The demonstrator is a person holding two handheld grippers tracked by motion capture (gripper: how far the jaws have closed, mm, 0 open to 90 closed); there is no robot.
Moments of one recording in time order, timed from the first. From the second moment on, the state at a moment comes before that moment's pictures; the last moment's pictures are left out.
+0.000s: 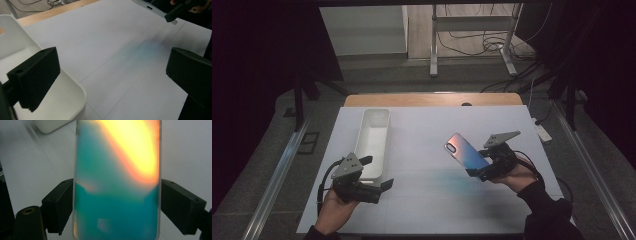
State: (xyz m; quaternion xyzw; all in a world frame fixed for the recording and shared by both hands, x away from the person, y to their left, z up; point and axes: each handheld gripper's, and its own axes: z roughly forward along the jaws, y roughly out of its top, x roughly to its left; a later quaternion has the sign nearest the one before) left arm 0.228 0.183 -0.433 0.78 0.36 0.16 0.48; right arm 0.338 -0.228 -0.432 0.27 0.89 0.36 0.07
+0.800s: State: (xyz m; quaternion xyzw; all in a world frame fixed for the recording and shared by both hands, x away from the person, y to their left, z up) left arm 0.258 0.152 -0.428 0.79 0.32 0.13 0.51; right arm 0.324 -0.231 -0.418 0.25 0.86 0.43 0.03
